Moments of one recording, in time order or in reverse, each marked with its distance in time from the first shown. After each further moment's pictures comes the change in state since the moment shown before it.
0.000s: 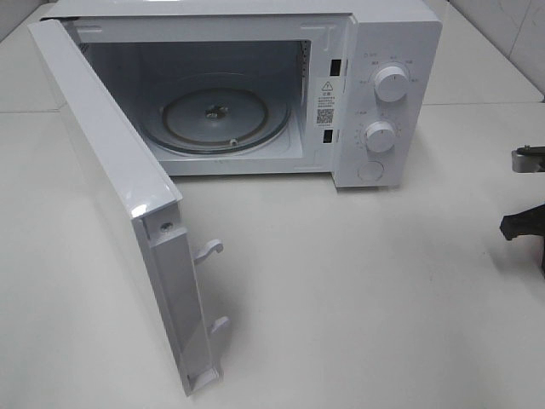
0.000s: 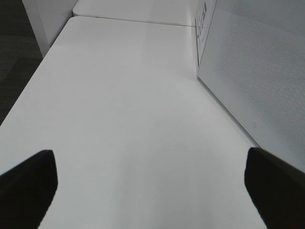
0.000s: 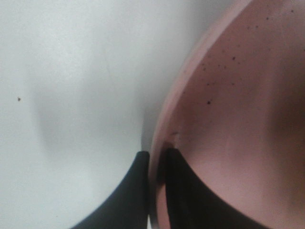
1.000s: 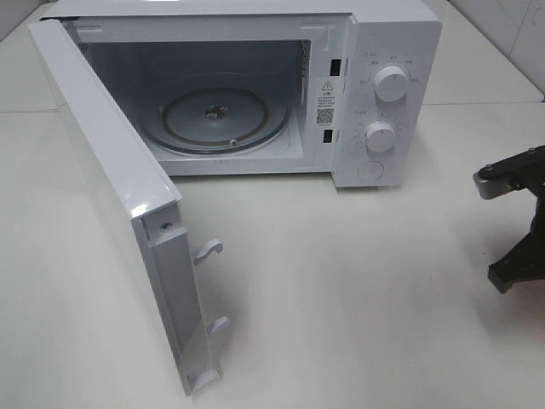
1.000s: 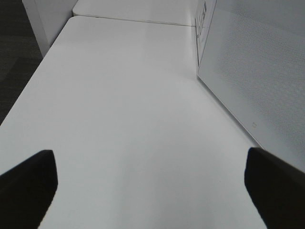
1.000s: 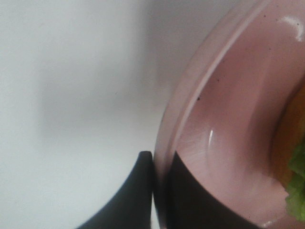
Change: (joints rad) left arm 0.000 0.000 0.000 0.000 0.000 0.000; right arm 0.365 -0.313 0.249 -0.295 0.102 0.299
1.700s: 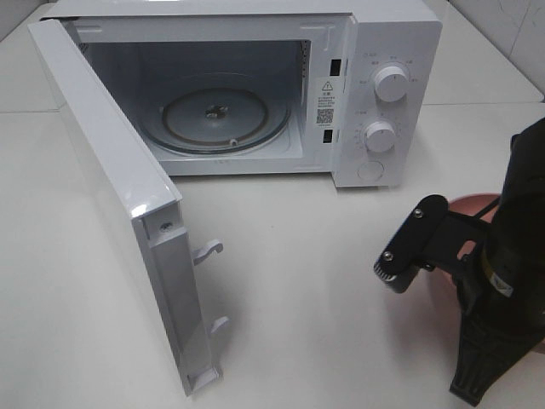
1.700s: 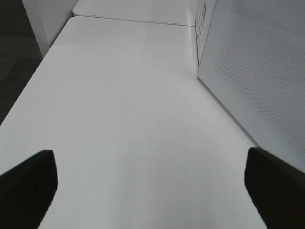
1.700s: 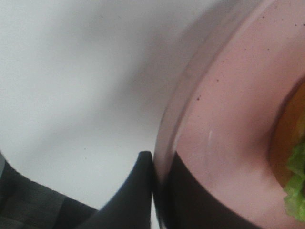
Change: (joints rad) left arm 0.000 0.000 0.000 0.000 0.000 0.000; right arm 0.535 -0.125 0.124 -0.063 0.016 -0.026
